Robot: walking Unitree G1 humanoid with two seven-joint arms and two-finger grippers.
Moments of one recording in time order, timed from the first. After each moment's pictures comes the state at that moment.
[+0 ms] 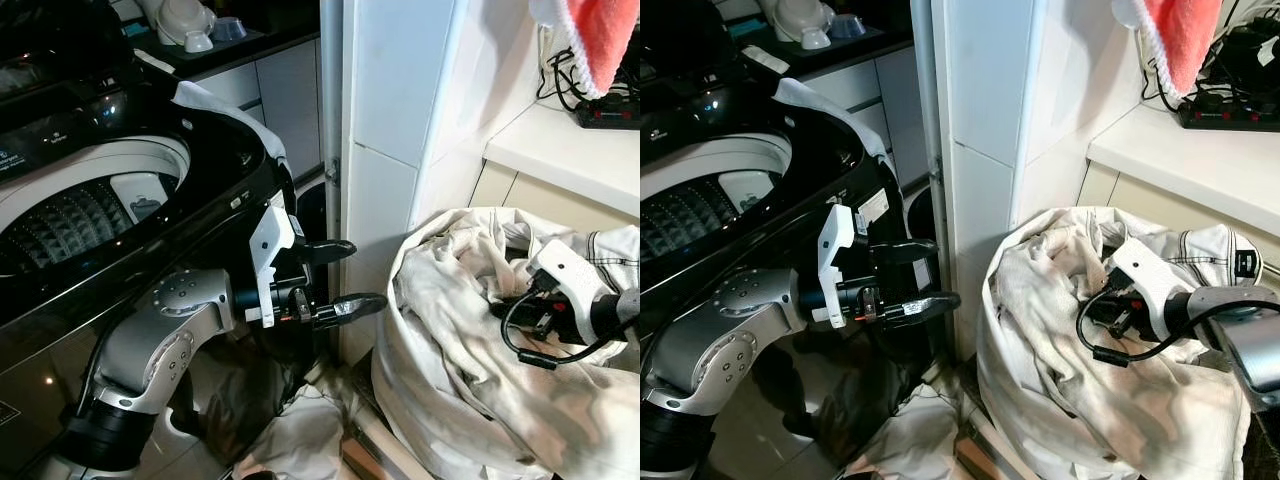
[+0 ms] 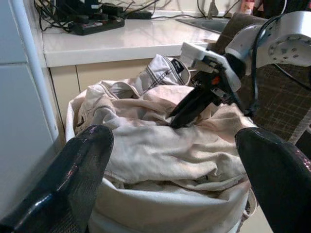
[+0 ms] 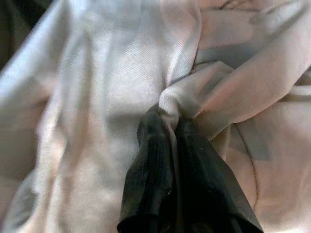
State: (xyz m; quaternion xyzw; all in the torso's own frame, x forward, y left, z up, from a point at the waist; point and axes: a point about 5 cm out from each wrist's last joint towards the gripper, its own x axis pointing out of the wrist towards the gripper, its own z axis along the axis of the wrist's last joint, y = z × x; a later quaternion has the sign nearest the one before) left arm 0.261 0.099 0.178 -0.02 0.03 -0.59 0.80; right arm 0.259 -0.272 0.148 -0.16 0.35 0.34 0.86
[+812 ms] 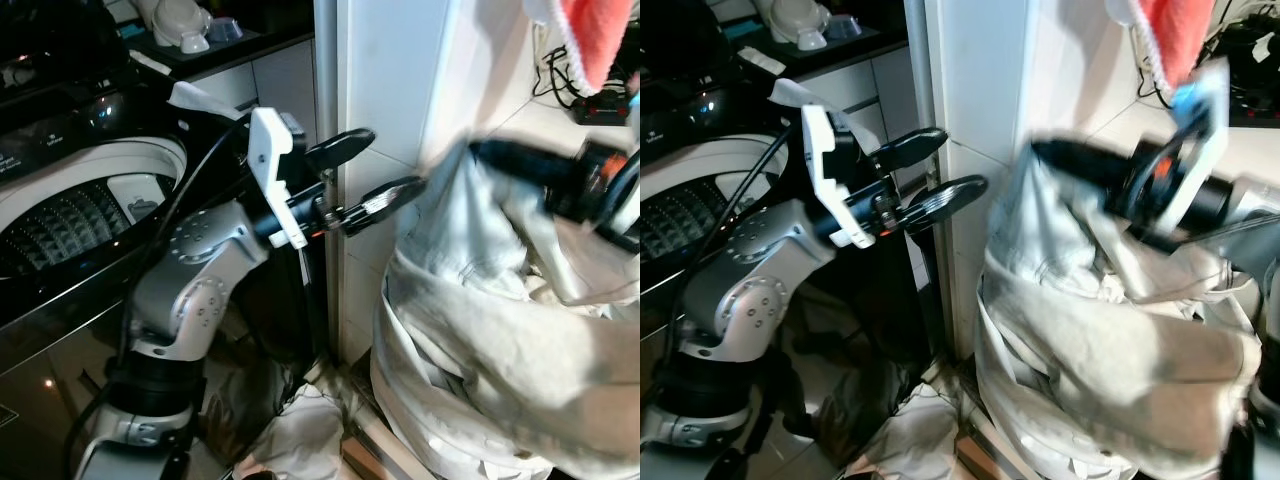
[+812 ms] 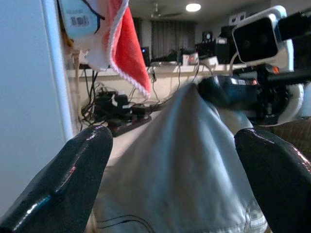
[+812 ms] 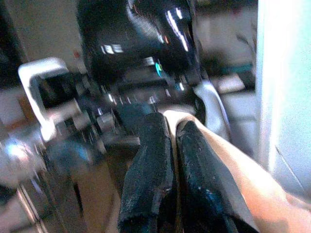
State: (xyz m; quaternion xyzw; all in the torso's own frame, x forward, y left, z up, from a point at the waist) left arm 0.287 0.072 0.249 -0.07 -0.15 -0.54 0.82; right arm 0.268 -0.210 0.299 0.09 -0.02 0.49 0.86
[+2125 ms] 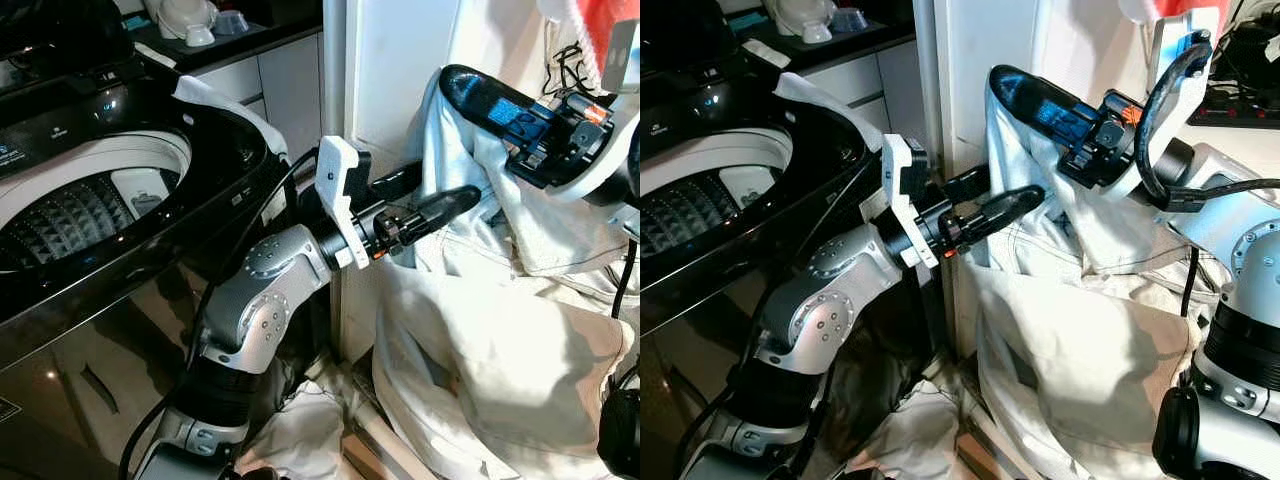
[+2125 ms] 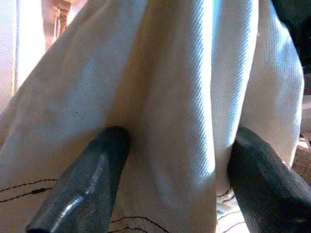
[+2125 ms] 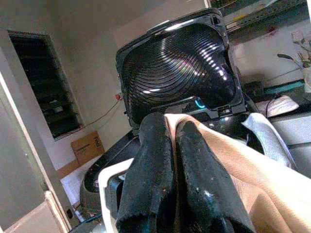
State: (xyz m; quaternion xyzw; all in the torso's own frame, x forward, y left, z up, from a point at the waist) left arm 0.286 0.019 0.224 -0.17 -0.08 -0.55 0.82; right arm 0.273 -0.174 0.315 0.21 -0.05 0.53 0.82
